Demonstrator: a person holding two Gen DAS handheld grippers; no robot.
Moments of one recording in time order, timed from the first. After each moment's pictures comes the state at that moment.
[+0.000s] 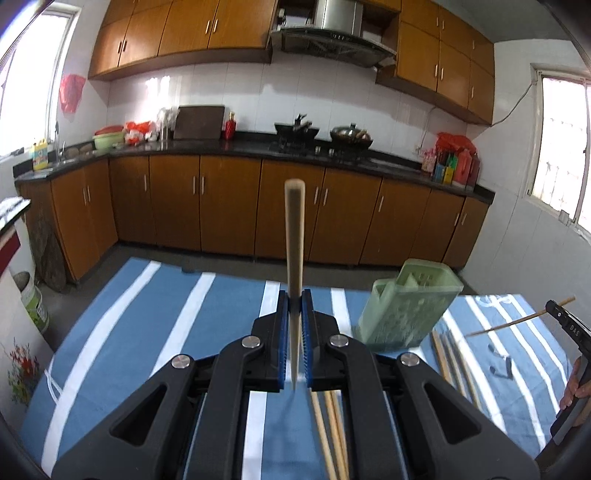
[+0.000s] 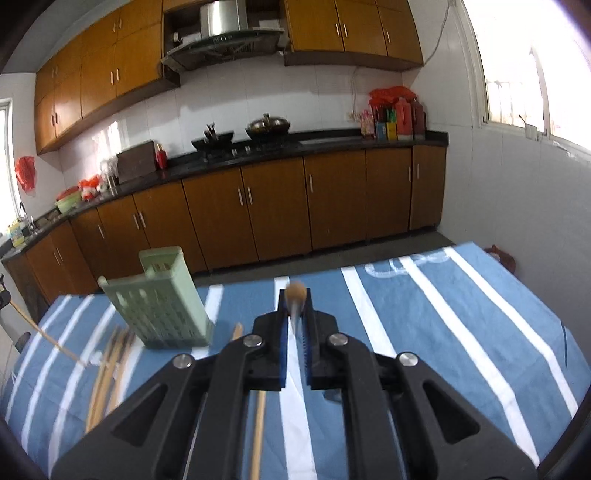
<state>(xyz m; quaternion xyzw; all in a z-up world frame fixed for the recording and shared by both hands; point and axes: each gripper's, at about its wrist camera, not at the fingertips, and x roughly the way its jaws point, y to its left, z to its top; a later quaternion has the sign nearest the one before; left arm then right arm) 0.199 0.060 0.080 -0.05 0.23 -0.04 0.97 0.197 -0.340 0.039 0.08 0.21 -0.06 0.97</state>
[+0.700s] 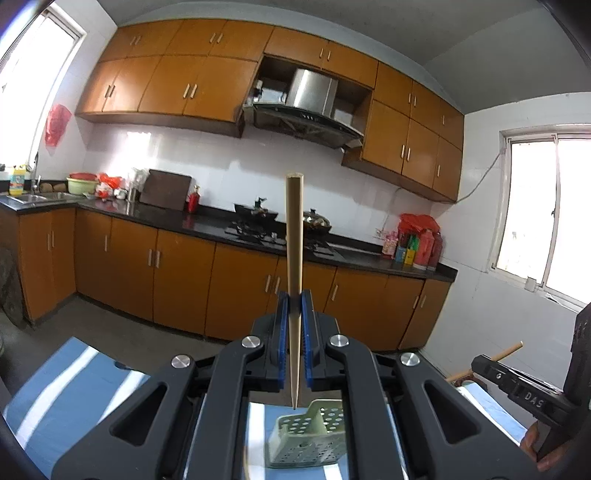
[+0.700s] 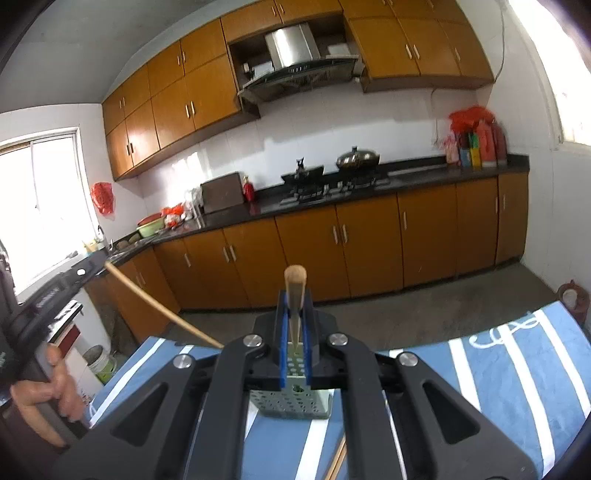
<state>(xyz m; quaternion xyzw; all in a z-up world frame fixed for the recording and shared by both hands) 0.233 -0.012 0.164 -0.11 0.09 -0.10 0.99 0.240 -0.292 0.137 0.12 0.17 0.11 0.97</state>
